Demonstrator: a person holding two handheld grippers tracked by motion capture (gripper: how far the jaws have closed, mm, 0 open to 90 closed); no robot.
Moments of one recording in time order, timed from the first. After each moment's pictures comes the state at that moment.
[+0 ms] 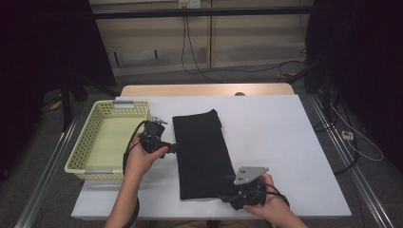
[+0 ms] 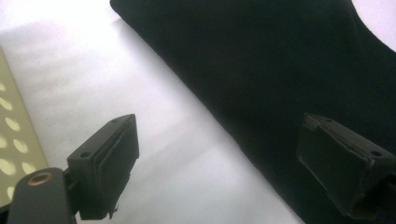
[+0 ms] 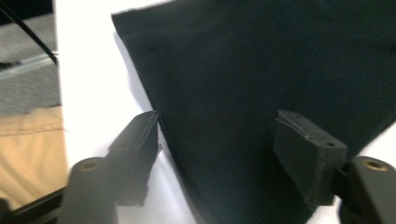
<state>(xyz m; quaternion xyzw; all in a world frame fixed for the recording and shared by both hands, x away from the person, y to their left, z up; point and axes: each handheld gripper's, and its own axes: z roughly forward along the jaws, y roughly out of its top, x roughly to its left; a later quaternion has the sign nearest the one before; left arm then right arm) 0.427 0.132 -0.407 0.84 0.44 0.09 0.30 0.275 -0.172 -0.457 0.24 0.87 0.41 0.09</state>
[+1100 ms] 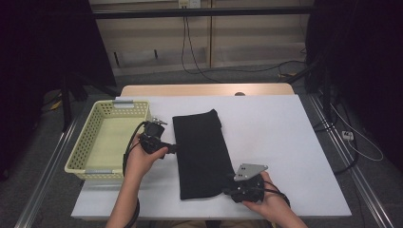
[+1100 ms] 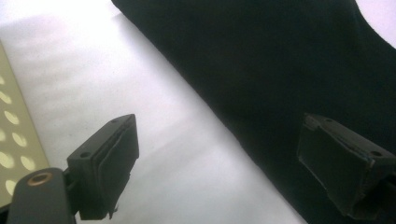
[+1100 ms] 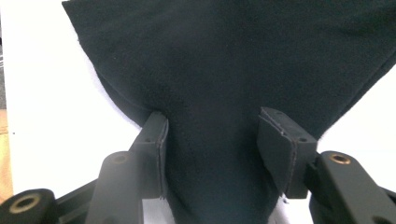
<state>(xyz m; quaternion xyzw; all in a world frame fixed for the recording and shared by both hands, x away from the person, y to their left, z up) 0.425 0.133 -0.408 0.84 0.45 0.09 0.30 0.283 -0.176 -0.461 0.27 0.87 0.39 0.12</state>
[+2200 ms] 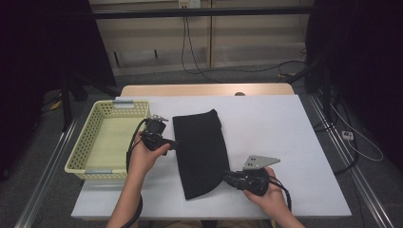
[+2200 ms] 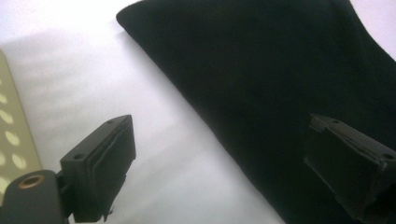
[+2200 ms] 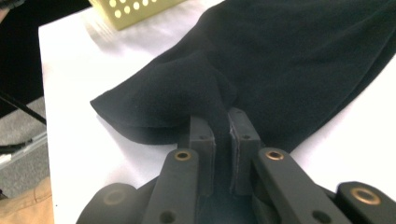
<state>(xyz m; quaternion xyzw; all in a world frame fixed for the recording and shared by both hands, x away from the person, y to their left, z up) 0.436 0.127 -0.407 0.83 0.45 0.10 0.31 0.292 -0.188 -0.452 0.34 0.80 0.49 0.07</state>
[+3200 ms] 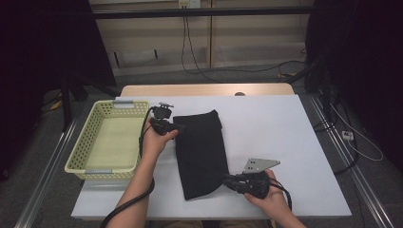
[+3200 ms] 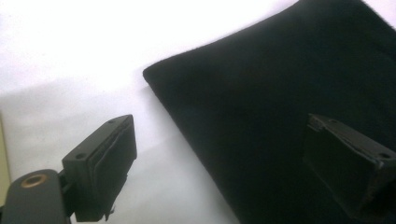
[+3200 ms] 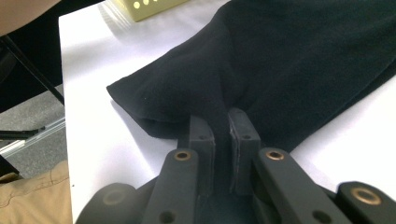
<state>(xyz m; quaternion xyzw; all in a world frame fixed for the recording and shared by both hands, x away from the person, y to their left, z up) 0.495 0.110 -0.426 0.81 0.48 0.11 0.32 0.287 -0.188 -0.455 0.31 0.81 0.50 0.06</state>
